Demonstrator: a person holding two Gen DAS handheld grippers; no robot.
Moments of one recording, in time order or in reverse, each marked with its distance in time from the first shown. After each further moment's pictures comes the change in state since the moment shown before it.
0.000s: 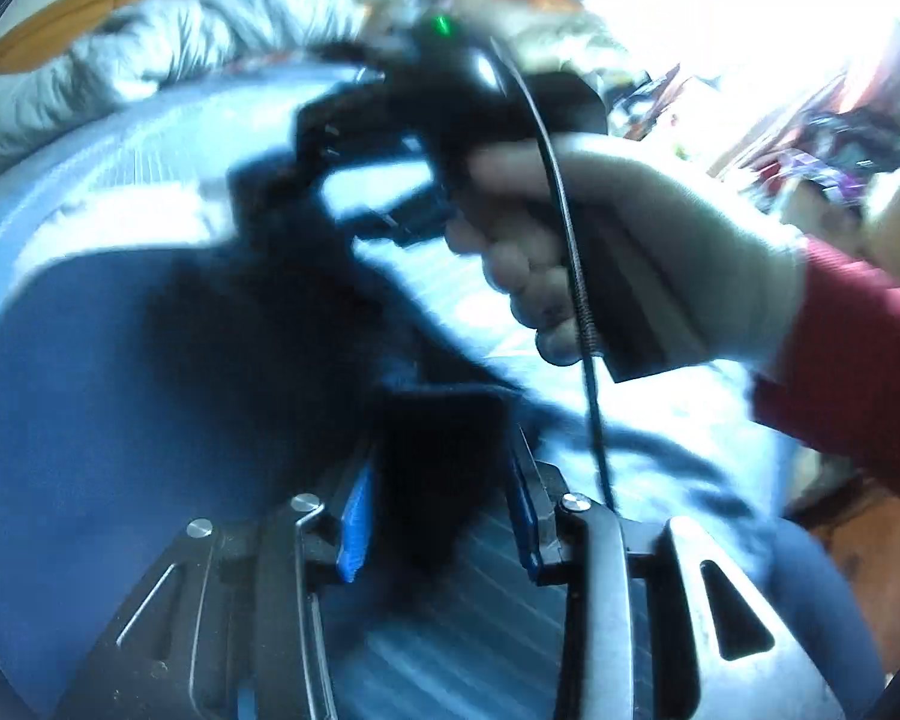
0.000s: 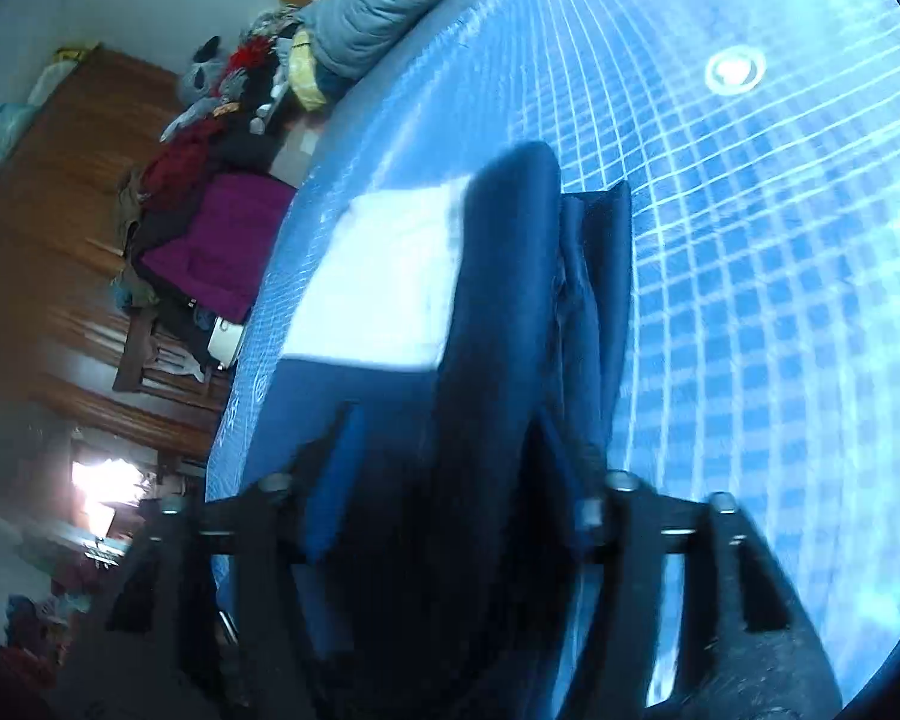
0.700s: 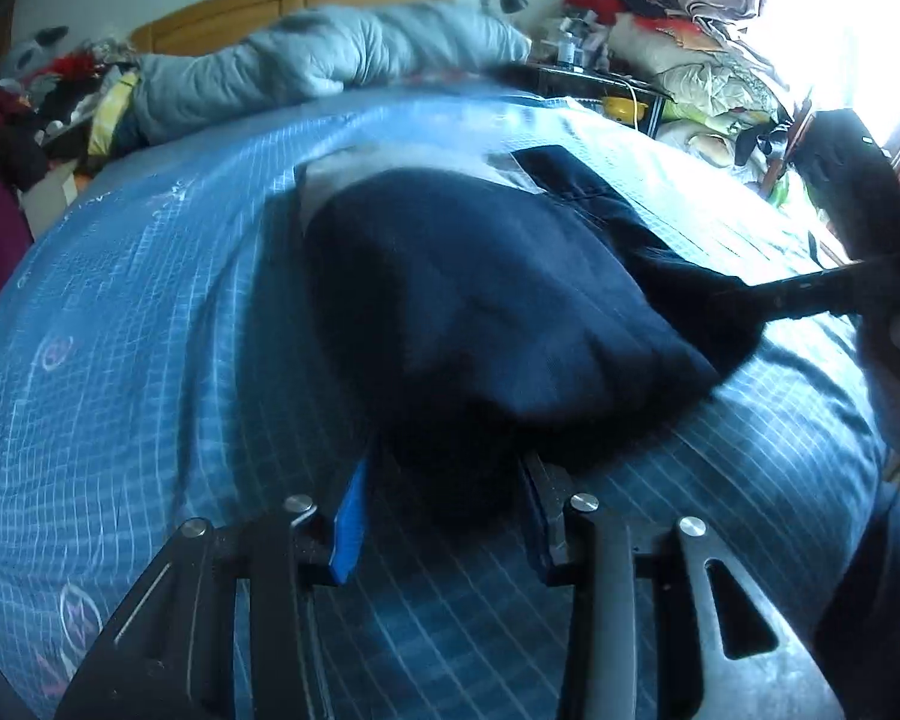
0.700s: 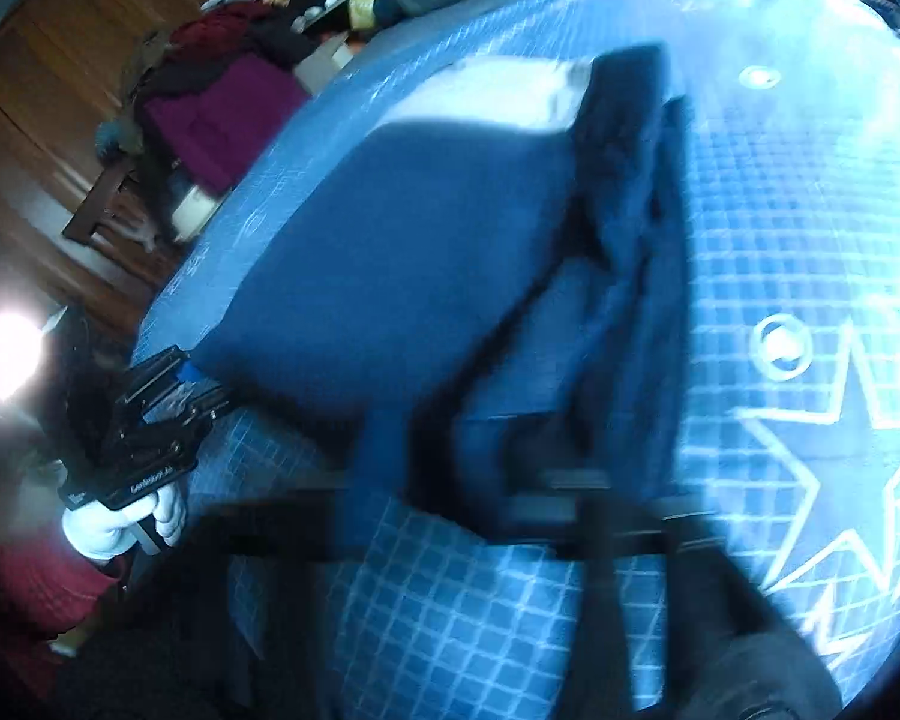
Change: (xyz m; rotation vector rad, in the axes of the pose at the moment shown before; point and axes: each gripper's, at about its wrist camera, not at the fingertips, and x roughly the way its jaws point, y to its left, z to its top) left arm -0.071 0.106 -0.069 -0.131 -0.031 0.365; right arm -0.016 0.049 -0.109 -0.283 0.023 -0.221
